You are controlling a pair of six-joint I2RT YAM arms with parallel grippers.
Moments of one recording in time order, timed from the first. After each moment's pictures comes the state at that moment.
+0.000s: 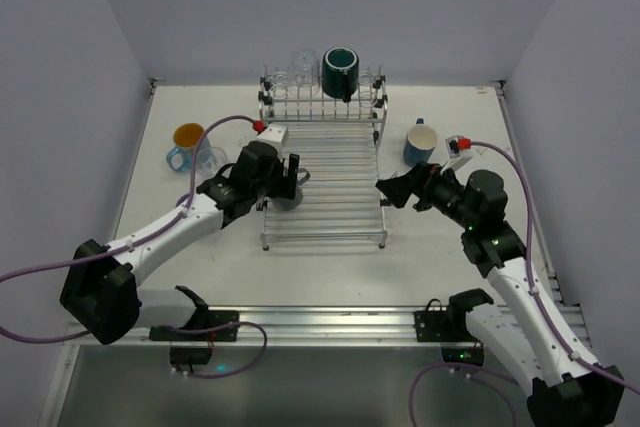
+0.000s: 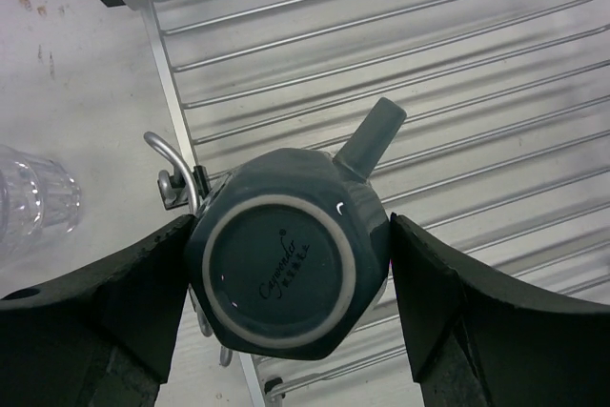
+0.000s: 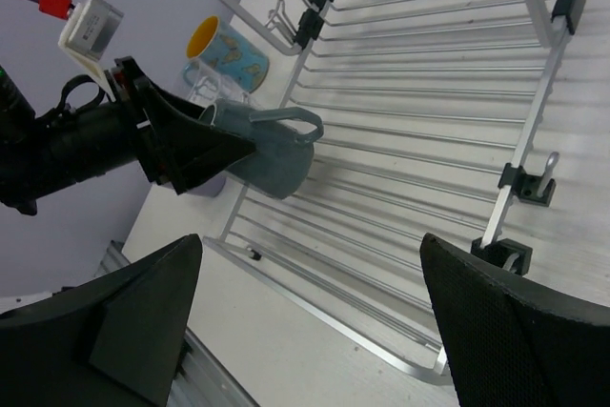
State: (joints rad) left arm -0.62 1.32 0.91 -0.25 -0.23 -0.30; right arm 0.26 0.73 0.62 -0.09 -0.43 0.61
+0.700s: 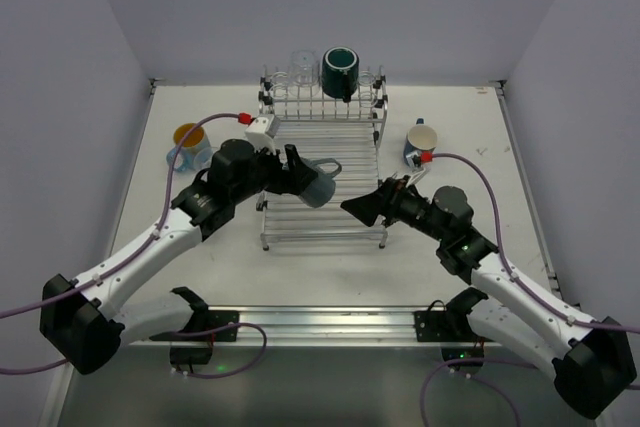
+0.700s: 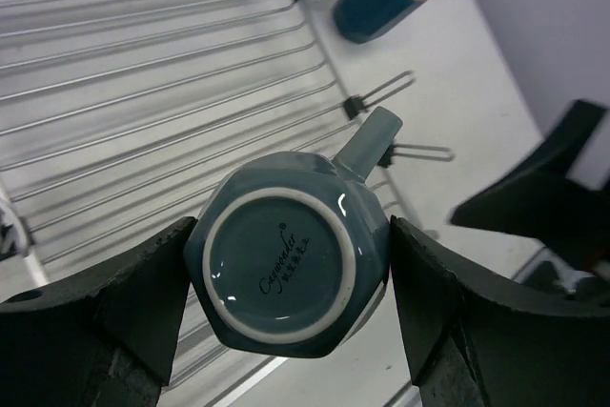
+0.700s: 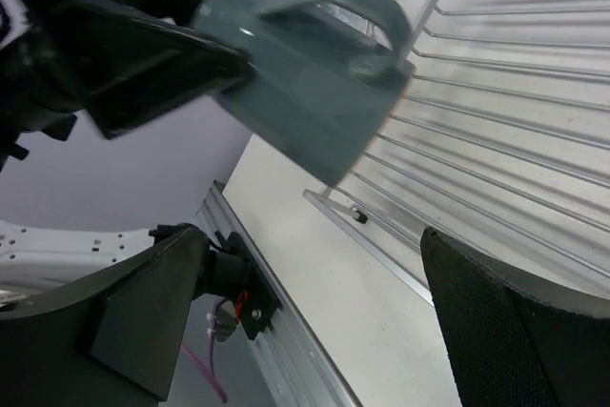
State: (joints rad) left arm -0.62 1.13 0.91 -0.18 0.06 -0.47; right arm 0.58 0.82 0.48 0.26 -0.36 0.81
